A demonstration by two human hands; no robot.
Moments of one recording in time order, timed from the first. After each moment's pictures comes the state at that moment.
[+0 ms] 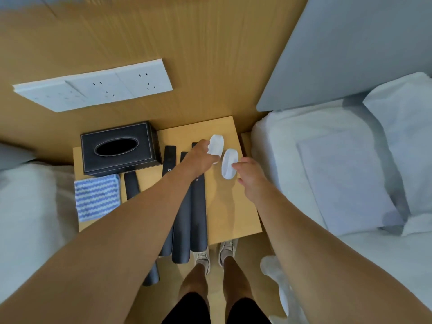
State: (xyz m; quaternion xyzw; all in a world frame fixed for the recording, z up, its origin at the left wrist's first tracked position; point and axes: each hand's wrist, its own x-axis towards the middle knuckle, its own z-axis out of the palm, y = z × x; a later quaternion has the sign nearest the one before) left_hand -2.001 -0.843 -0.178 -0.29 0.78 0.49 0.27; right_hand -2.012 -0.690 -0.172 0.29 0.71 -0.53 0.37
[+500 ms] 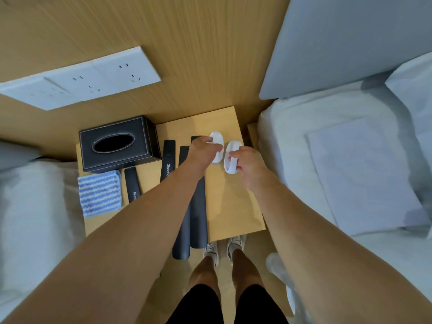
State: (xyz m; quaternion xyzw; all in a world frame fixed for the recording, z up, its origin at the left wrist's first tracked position) left_hand -2.016 -0.812 -0.191 -0.44 0.70 0.54 0.18; right_hand -2.039 -0.688 -0.201 0.28 0.66 -0.57 0.40
